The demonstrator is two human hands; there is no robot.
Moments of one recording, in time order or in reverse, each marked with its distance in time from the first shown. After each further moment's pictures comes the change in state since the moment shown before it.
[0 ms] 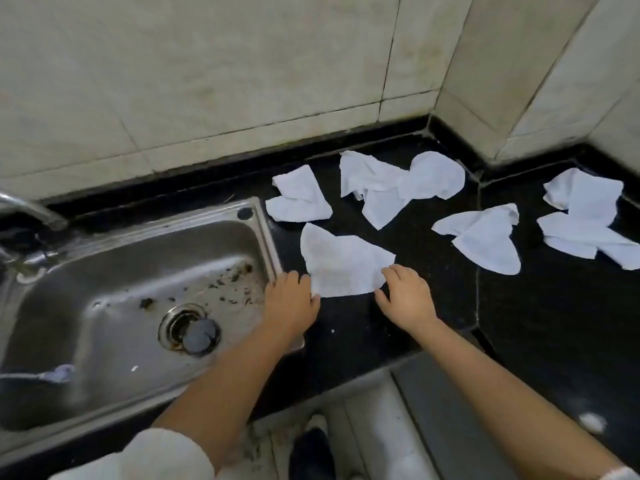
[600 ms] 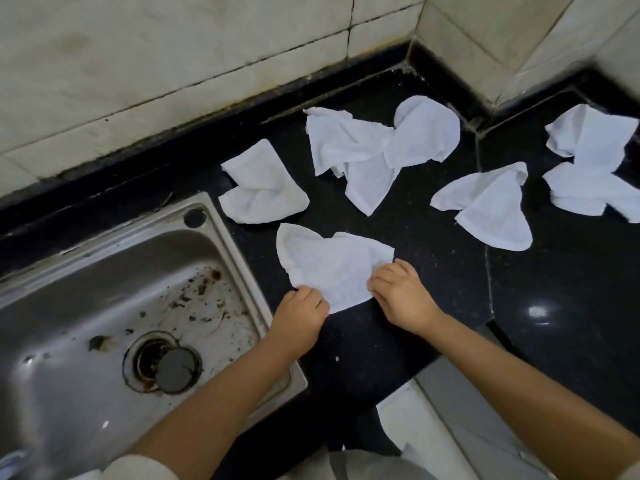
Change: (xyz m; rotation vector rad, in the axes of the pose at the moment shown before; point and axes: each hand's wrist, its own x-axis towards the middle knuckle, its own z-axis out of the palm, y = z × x) left_hand 0.078 -0.020 0.052 0.042 0.159 0.635; right_hand 0.055 0.023 0.040 -0.024 0.084 -0.256
